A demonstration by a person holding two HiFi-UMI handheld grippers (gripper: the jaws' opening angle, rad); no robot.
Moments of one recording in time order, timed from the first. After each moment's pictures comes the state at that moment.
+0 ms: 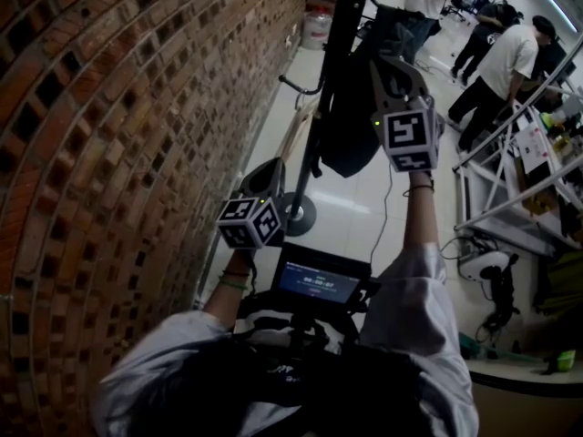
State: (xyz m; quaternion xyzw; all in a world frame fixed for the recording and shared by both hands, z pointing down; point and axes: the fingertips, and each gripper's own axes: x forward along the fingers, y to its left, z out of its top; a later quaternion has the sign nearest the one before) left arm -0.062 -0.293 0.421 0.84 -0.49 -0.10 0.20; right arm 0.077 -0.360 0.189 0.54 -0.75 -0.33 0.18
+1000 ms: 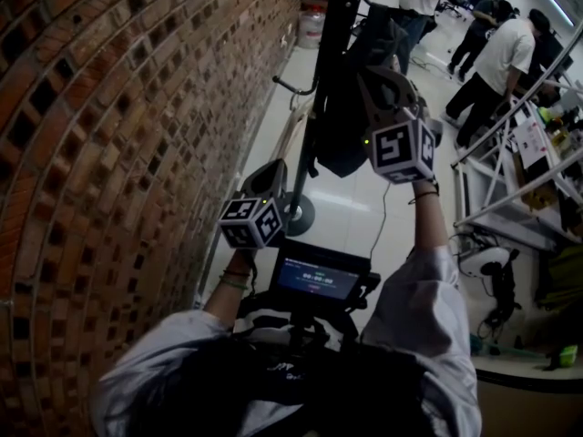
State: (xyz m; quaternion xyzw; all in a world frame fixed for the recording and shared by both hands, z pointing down) left arm -0.046 -0.294 0.421 0.85 -0.48 -0.08 0.20; right arm 0.065 -0.345 0.210 0.49 -0.74 -0.39 0.25
